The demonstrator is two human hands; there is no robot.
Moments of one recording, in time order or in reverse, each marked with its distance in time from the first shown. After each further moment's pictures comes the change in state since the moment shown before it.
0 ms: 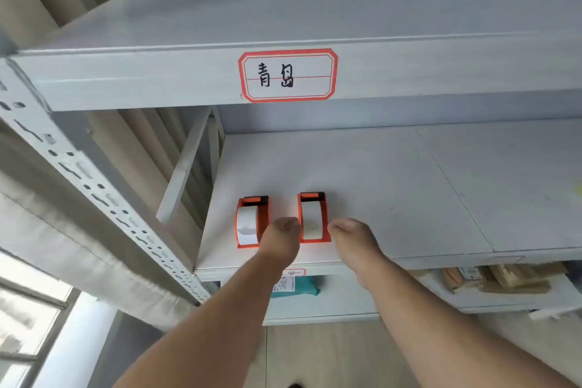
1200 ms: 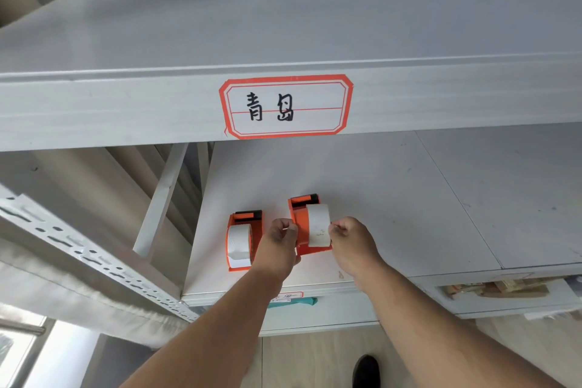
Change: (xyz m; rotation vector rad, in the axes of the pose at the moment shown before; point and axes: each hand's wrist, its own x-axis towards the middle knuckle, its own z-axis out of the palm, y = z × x) left_hand 0.048 -0.003 0.008 -0.406 -0.070 -0.036; right_hand 0.054 -0.009 0.003 -0.101 0.075 -0.010
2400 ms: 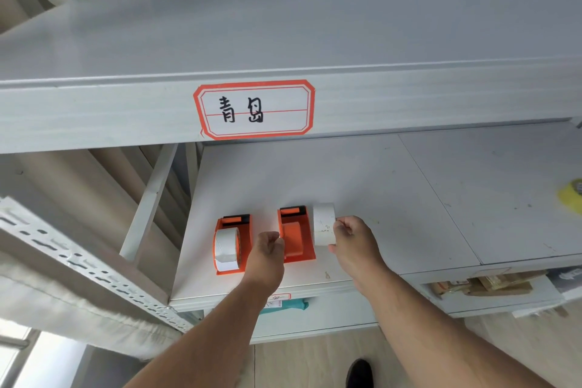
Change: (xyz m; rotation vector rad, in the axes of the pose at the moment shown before) left_hand -0.016 -0.011 0.003 0.337 0.074 0.079; right_hand -0.005 0.016 -0.023 0.221 0.087 -0.022
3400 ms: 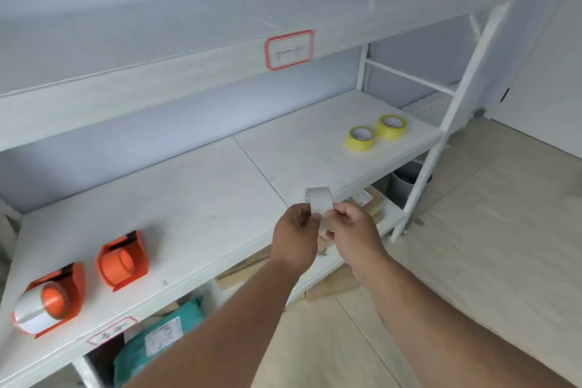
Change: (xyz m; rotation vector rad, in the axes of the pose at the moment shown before) left_hand -0.236 0.132 0.311 -0.005 -0.431 0.401; right_hand -0.128 0.110 -0.338 0.336 0.389 0.054
